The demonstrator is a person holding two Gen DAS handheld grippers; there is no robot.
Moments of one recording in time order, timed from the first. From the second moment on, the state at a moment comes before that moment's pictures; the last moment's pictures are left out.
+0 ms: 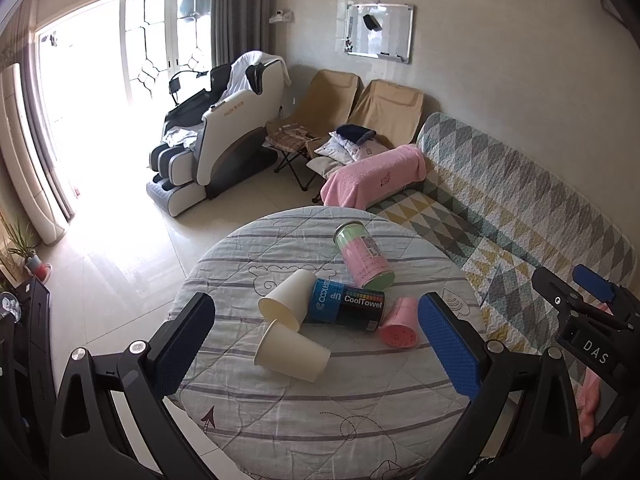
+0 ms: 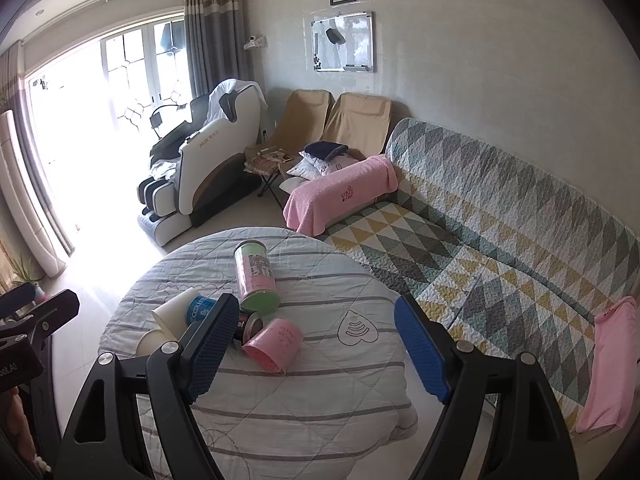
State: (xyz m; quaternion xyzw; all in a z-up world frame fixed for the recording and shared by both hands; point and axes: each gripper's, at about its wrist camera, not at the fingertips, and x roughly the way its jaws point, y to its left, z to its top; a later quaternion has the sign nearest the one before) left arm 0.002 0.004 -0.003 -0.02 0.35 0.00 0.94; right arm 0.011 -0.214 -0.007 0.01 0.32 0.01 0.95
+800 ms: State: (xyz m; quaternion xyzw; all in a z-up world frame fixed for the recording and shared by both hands) left arm 0.017 0.005 0.005 -0.02 0.34 0.00 0.94; right arm 0.025 -0.217 -0.010 0.01 0.32 0.01 0.95
